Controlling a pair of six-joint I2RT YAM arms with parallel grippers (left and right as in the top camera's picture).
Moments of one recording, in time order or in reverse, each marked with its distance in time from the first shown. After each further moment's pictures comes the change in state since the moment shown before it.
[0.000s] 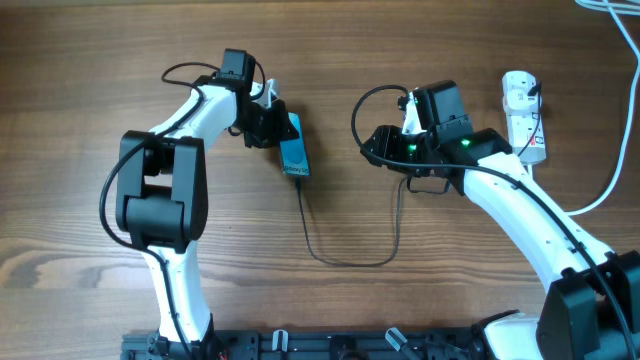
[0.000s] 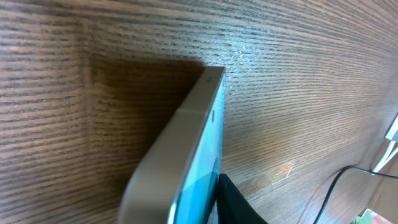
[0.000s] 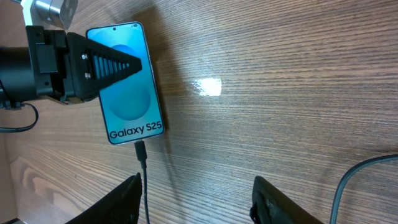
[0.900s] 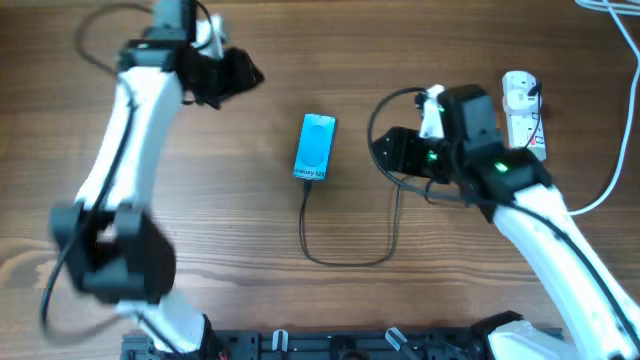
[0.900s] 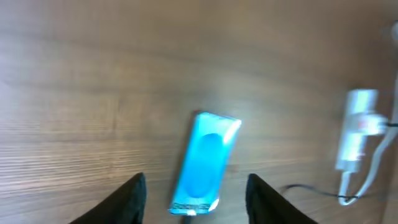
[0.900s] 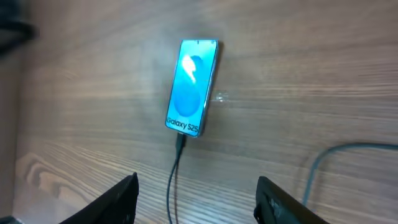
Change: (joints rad) left arm 0.105 -0.315 0.192 -0.214 -0.124 0.014; right arm 0.000 -0.245 0.004 -0.114 0.062 -0.055
